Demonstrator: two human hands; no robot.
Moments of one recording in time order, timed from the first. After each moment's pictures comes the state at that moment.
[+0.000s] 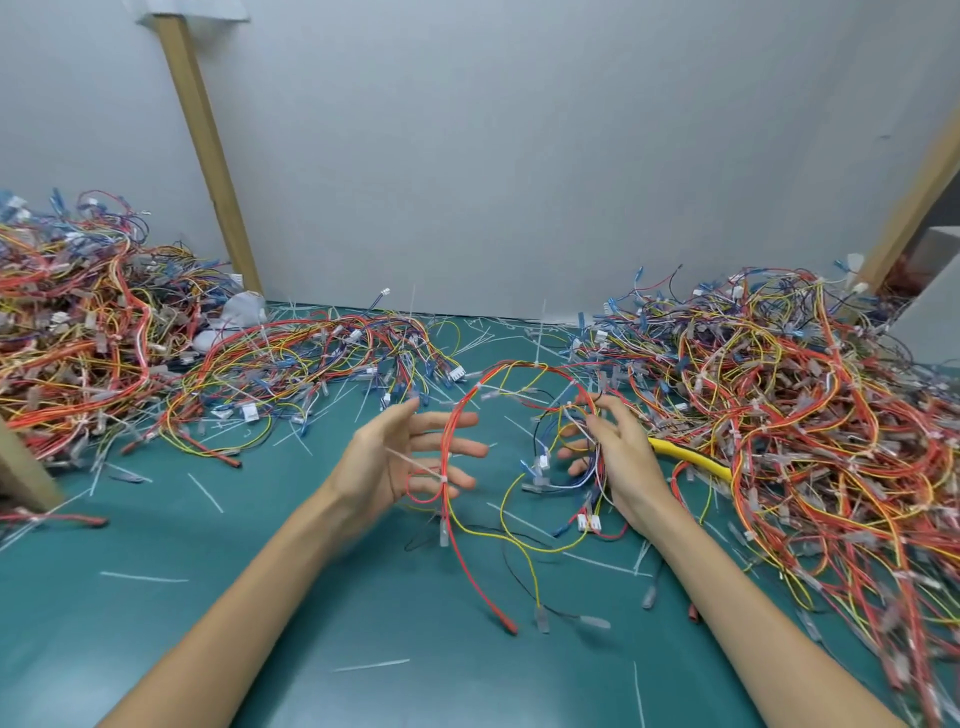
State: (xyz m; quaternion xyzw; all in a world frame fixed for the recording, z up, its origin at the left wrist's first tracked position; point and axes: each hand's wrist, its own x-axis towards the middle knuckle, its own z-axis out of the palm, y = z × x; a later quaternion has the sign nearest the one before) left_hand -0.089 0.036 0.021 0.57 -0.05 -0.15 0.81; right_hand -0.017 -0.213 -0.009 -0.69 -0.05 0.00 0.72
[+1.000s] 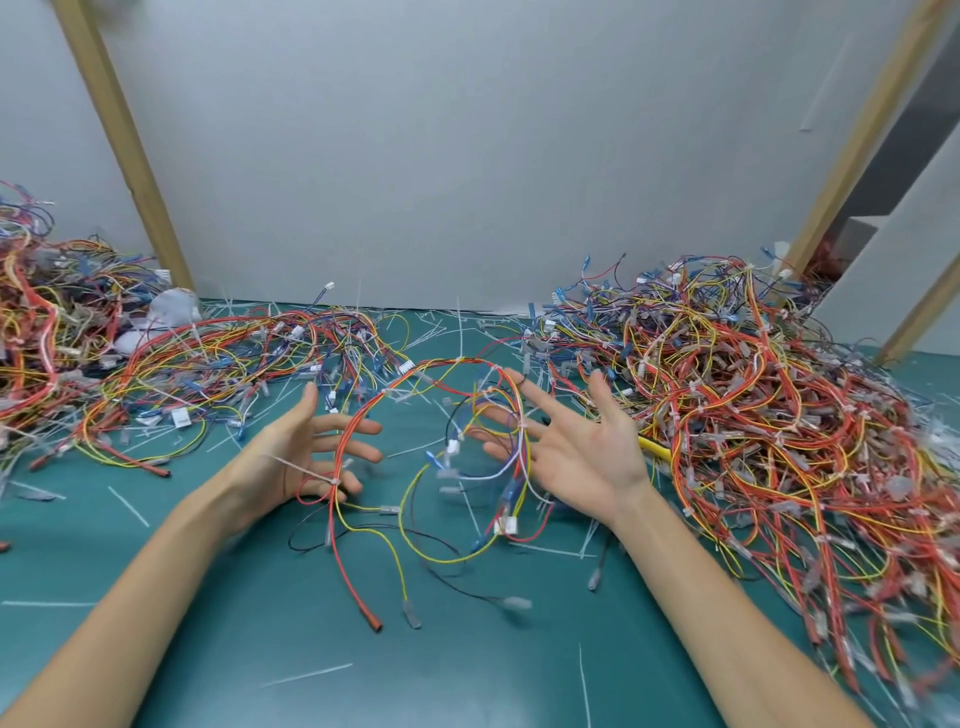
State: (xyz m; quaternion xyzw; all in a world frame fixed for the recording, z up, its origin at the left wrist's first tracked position) left_hand -0.069 0.082 0.003 0.66 0.01 -0.17 0.73; right_hand -0.031 -0.234 0.010 -0.36 -0.10 0.31 0.88
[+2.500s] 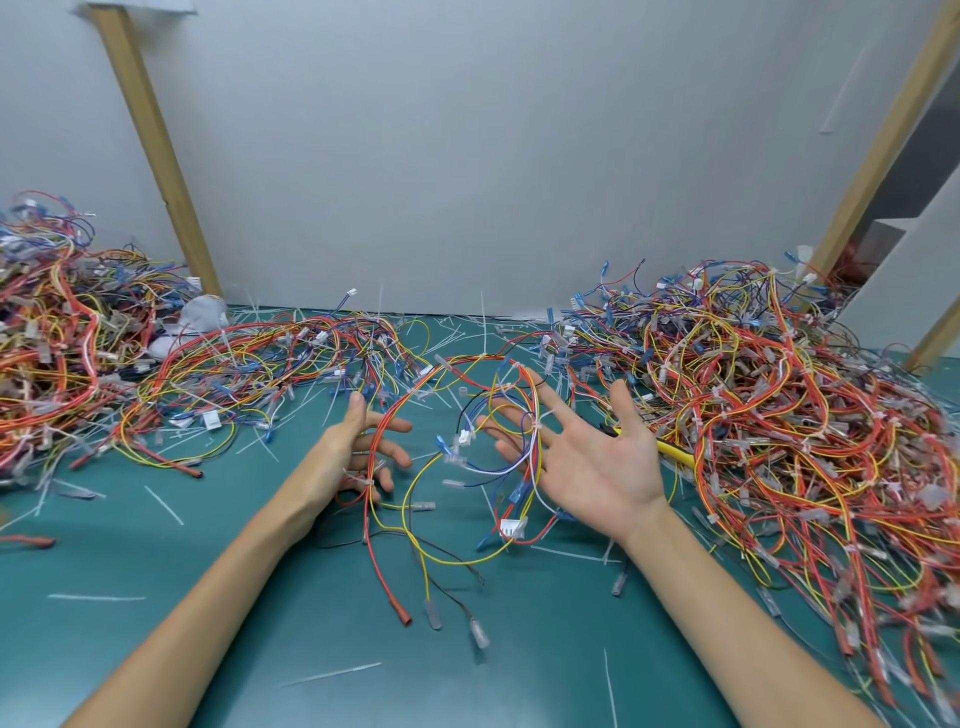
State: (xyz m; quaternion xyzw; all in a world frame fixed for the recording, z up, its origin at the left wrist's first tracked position) left_hand -0.071 0.051 -0.001 0.73 0.02 -0.04 0.68; right_hand -0.043 -0.221 0.010 -0.29 -0.12 0.35 0.89
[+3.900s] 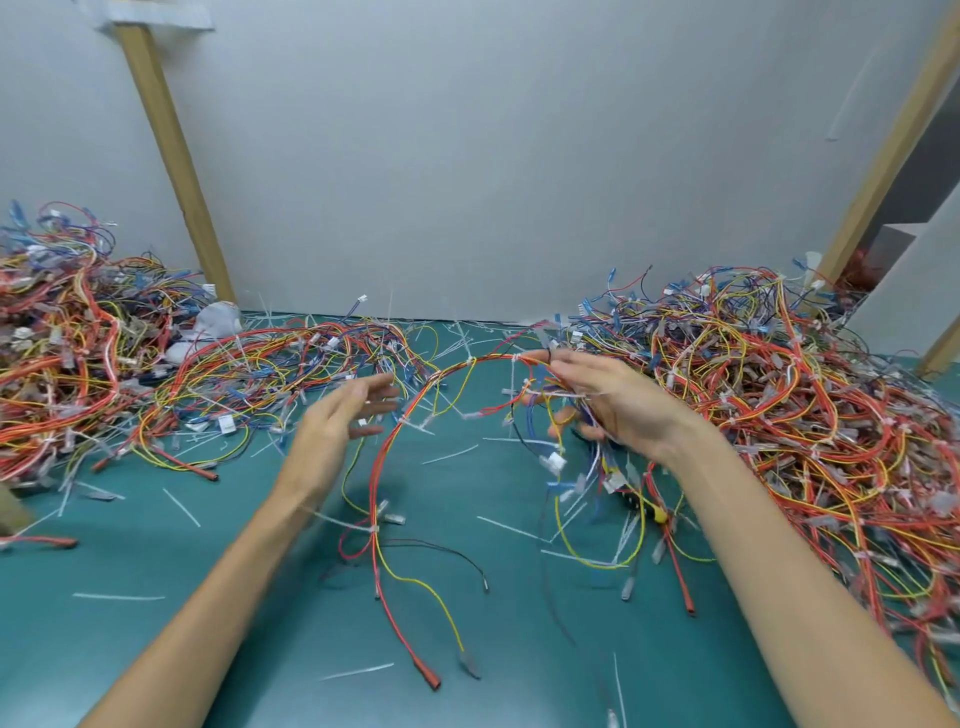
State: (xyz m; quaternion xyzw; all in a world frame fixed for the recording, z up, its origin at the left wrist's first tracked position) left_hand -0.070 0.058 0.015 0.73 -0.02 0.16 0.66; right_hand -0.021 -0.228 0.080 -0.72 -0.19 0.20 0.64
